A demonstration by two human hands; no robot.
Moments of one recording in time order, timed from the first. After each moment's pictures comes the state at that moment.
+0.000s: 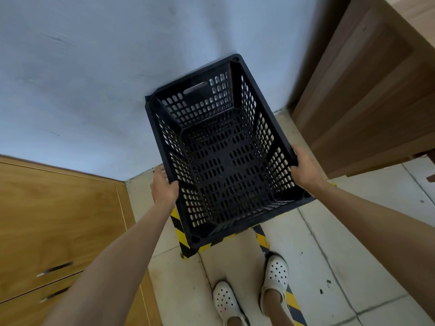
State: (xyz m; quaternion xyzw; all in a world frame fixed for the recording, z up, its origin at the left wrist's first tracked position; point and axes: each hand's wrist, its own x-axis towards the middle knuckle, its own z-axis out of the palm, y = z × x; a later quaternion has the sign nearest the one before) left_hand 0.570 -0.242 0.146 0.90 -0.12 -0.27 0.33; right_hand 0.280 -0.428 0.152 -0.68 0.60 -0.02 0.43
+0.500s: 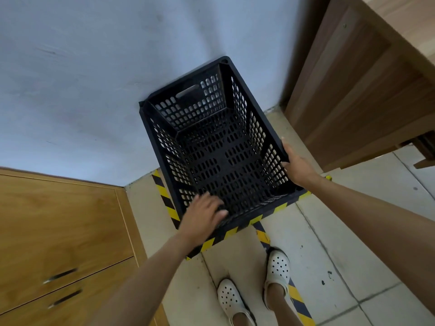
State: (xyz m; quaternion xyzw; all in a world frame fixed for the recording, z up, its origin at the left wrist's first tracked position) left_hand 0.483 -0.206 0.154 0.74 -0.62 -0.28 -0.04; right_hand 0.270 -0.426 0.153 -0.70 0.57 0.05 0.44
